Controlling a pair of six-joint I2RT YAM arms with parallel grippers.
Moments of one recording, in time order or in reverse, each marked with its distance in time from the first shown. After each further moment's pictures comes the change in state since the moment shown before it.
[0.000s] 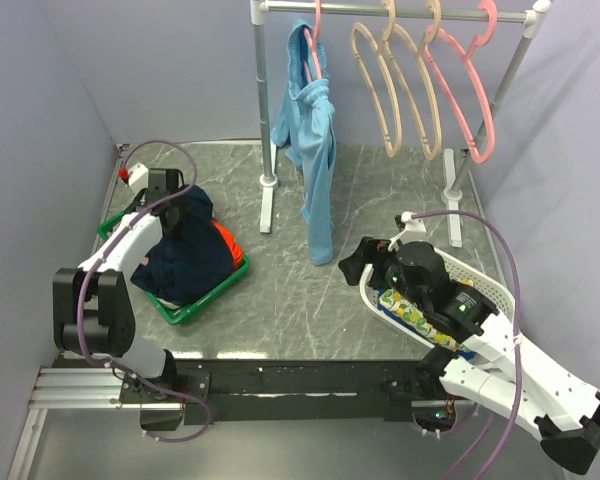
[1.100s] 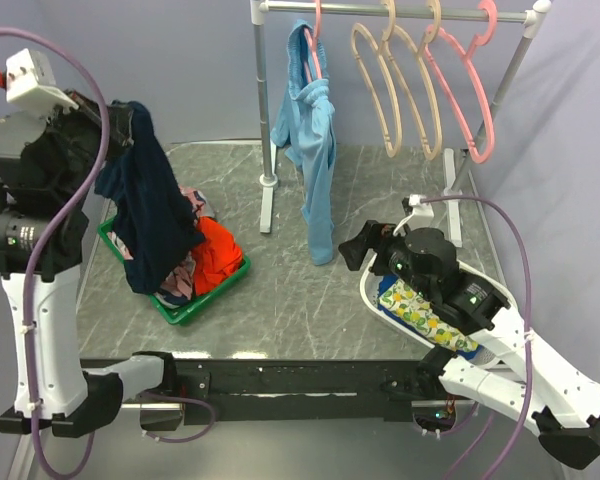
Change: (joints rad) left arm -0.001 -0.356 0.828 -0.345 0.371 0.286; right arm 0.000 0.042 0.150 -0.025 0.014 -0.023
